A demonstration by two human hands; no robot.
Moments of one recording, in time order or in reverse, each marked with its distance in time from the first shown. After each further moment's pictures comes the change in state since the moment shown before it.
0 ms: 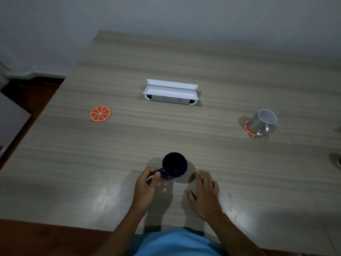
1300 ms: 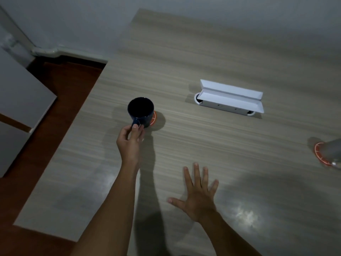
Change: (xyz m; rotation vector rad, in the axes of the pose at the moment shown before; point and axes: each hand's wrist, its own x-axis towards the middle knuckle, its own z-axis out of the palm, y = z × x) left_hand 0.210 0.051 -0.208 -0.469 0.536 0.009; right_hand 0.105 -0.209 0.048 -0.172 -0.341 -0.070
